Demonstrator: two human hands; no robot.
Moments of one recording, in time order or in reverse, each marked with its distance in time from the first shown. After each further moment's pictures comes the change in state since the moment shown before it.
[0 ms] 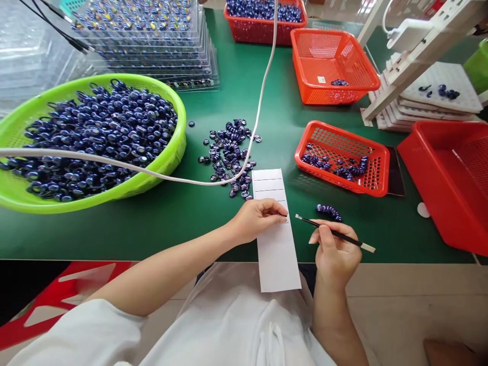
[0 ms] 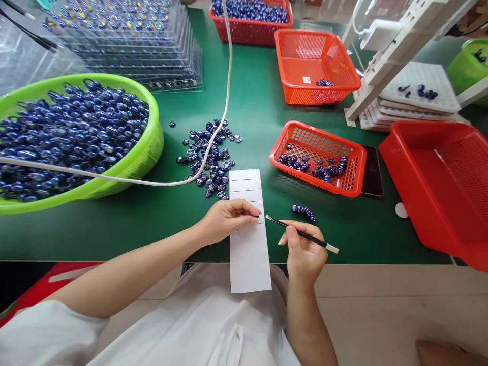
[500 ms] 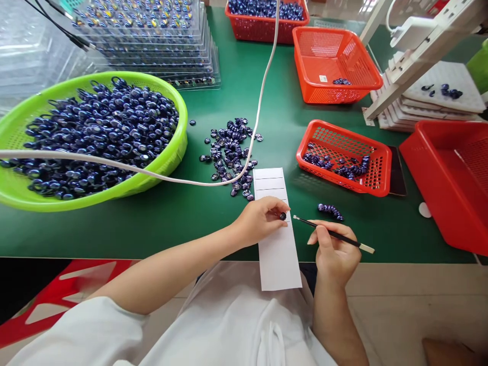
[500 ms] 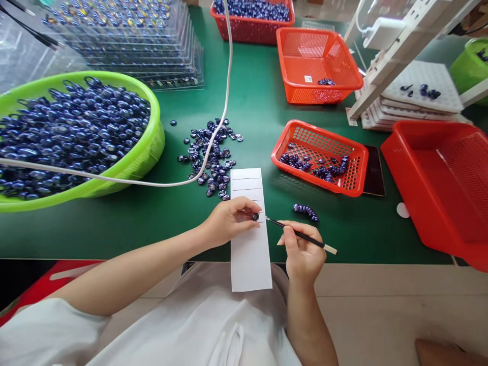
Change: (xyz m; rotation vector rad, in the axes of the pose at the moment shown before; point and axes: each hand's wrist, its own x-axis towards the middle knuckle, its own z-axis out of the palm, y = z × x) left_hand -0.002 -0.003 0.002 0.219 0.010 0.203; right_hand -0.004 0.001 0.000 -0.092 -0.026 -0.026
